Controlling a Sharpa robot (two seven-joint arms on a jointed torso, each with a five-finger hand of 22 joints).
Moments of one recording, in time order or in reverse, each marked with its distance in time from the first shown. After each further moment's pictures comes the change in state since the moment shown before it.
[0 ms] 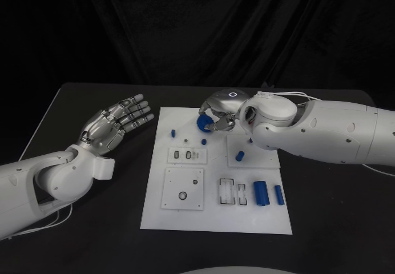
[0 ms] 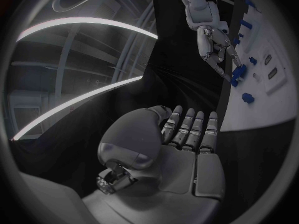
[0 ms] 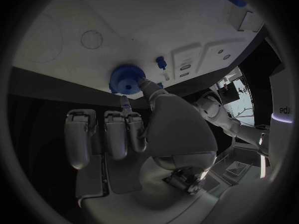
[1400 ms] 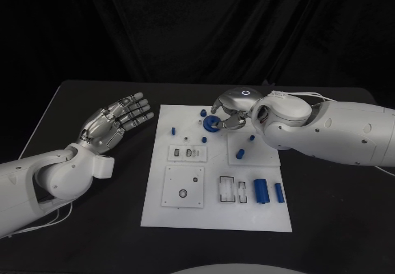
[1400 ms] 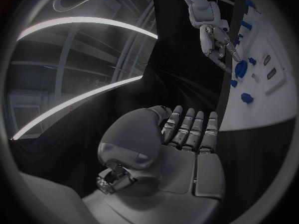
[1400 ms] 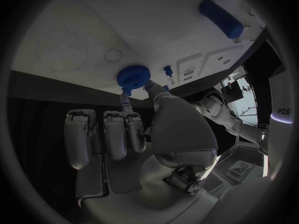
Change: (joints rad) left arm -0.003 -0.006 0.000 0.004 0.000 0.004 0.000; left_hand 0.000 0.000 0.000 0.000 0.000 0.000 0.000 0.000 0.000 0.000 0.000 0.004 0.000 0.000 0.000 0.000 0.001 -0.008 0.004 0.004 0.000 0.000; right arm -0.011 -0.069 0.000 0.020 0.000 -0.019 0.001; right_hand -0.067 0.023 -0.059 0.053 0.000 0.063 0.027 0.025 -0.007 0.001 0.020 0.000 0.000 0.000 0.015 0.000 0.000 0.000 0.000 0.007 0.000 0.000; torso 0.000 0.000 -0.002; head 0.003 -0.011
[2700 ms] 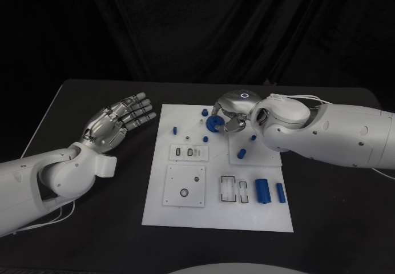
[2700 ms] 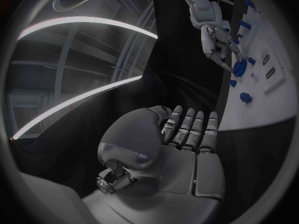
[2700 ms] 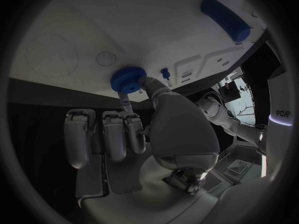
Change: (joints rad) left arm -0.005 0.009 0.000 -0.012 0.000 0.006 -0.001; left_hand -0.004 0.004 0.007 -0.001 0.000 0.000 0.000 0.000 0.000 0.000 0.000 0.000 0.000 0.000 0.000 0.004 0.000 0.000 0.000 0.000 0.004 0.001; right arm -0.018 0.010 0.000 -0.012 0.000 -0.023 0.035; right_hand 0.074 -0.017 0.094 -0.097 0.282 0.145 0.009 0.060 0.015 0.000 -0.015 0.000 0.000 0.001 -0.008 0.000 0.000 0.000 0.000 -0.004 0.008 0.000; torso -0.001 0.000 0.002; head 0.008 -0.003
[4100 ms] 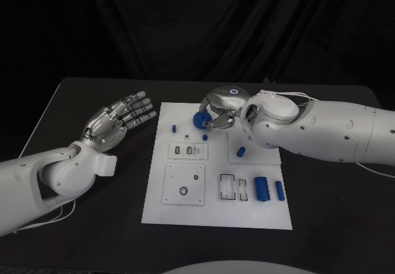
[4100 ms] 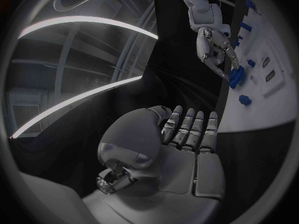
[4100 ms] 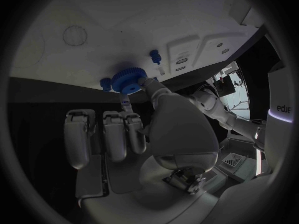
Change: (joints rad) left arm -0.002 0.005 0.000 0.002 0.000 0.004 0.000; left_hand -0.004 -0.004 0.000 0.000 0.000 0.000 0.000 0.000 0.000 0.000 0.000 0.000 0.000 0.000 0.000 0.000 0.000 0.000 0.000 0.000 0.000 0.001; right arm 0.003 0.071 0.003 -0.035 0.047 -0.040 0.037; right_hand -0.004 0.011 0.006 0.008 -0.053 -0.010 -0.010 0.000 0.000 -0.004 -0.003 0.000 0.000 -0.002 -0.004 0.000 0.000 0.000 0.000 -0.007 0.000 0.000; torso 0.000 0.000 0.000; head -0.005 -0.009
